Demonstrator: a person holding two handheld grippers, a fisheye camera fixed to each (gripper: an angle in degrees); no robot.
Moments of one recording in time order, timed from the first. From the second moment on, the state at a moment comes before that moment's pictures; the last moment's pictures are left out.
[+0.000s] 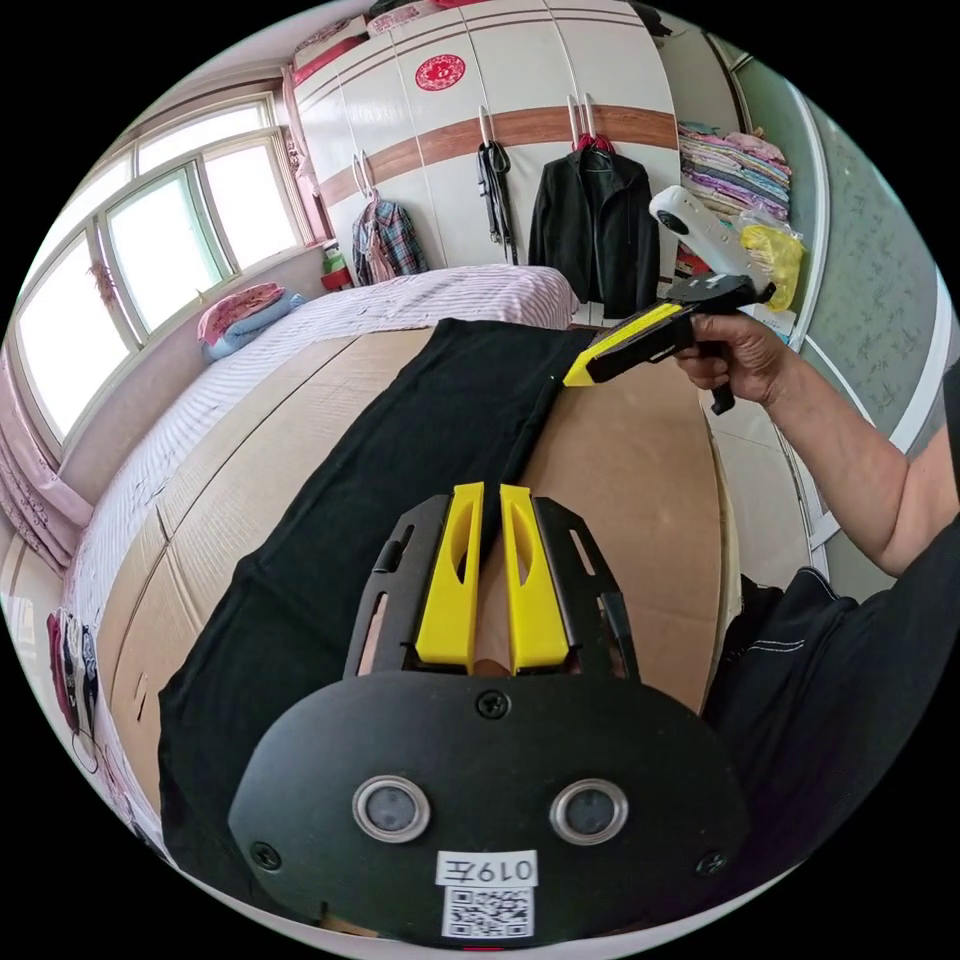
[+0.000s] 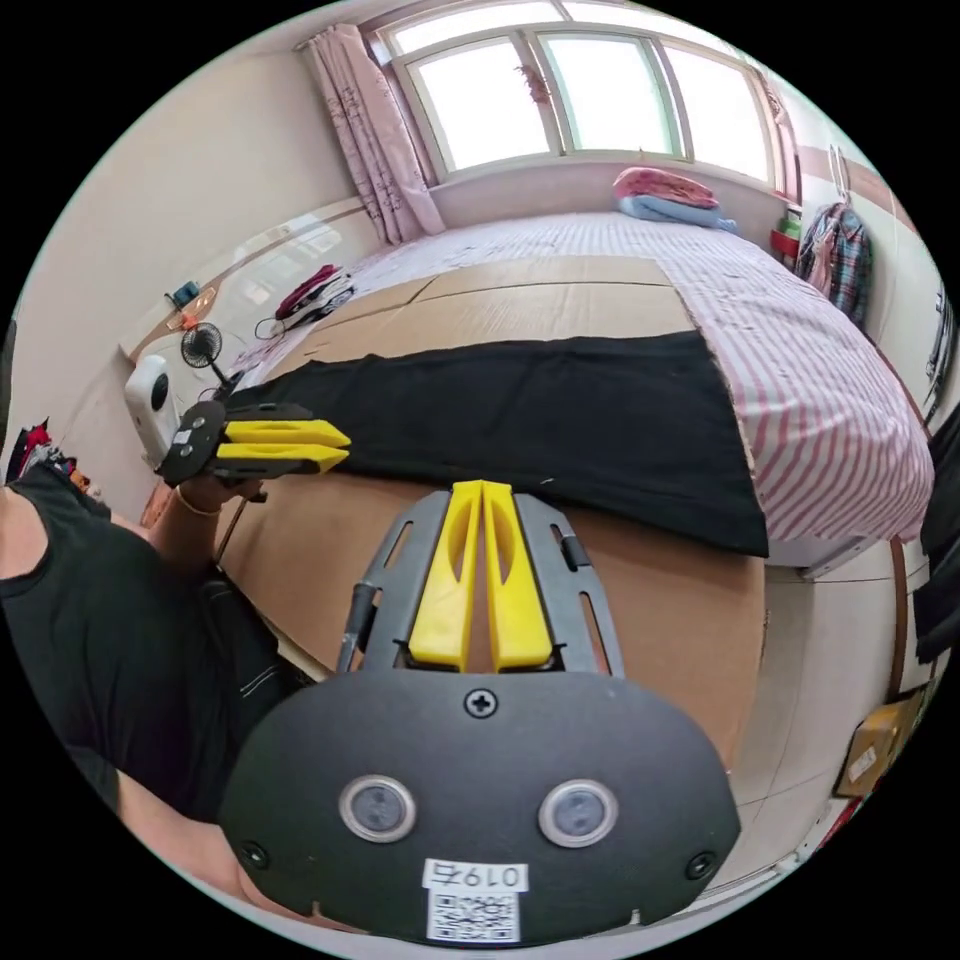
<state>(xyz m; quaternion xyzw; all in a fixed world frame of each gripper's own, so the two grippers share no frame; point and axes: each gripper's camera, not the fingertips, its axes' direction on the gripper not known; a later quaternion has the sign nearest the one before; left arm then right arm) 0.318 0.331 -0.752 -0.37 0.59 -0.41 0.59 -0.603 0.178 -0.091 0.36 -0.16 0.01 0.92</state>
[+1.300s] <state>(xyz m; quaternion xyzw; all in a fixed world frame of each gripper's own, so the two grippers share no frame) 0.315 0.371 -0.839 -0.39 0.60 -0.41 0.57 -0.696 0.115 -0.084 0.30 0.11 0.10 0.94</state>
